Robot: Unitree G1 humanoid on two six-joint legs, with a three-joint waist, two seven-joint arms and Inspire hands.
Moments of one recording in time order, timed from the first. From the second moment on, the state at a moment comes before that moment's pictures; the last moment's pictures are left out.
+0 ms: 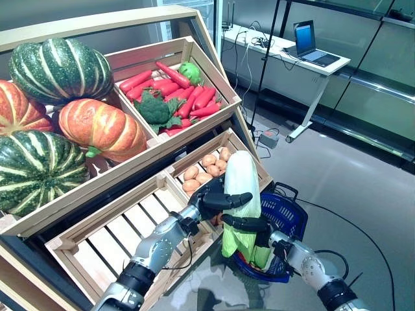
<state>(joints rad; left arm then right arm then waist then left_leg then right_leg) -0.22 0.35 -0.35 0.24 -0.92 0.14 -0.36 -0.11 -0.30 0.32 0.41 0.92 0.23 0.42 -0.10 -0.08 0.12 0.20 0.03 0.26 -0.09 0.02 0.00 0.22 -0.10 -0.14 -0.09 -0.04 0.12</state>
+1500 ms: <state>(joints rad) -0.32 0.48 -0.18 0.26 -0.73 -0.12 -0.16 -0.45 -0.44 -0.06 0.85 0.95 -0.01 -0.02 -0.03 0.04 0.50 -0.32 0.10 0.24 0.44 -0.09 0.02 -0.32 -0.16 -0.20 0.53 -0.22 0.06</state>
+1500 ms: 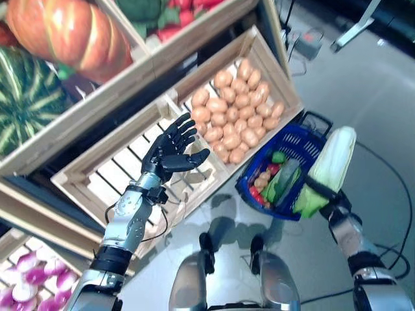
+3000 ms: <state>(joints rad) -0.43 0.44 -0.32 0.28 -0.83 -0.21 -0.08 -0.82 -0.61 0.02 1.06 1.07 0.01 -0.04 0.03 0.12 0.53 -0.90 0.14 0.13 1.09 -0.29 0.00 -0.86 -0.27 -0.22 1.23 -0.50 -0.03</state>
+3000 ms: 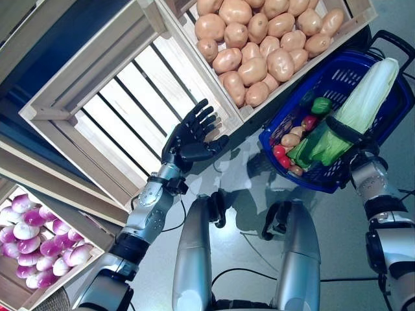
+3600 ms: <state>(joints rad) -0.35 0.45 -0.29 0.32 -0.84 -0.18 -0.15 -0.57 -0.54 0.01 0.97 1.11 0.04 0.07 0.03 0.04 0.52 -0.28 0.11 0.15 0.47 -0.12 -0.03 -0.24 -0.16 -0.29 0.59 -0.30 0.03</state>
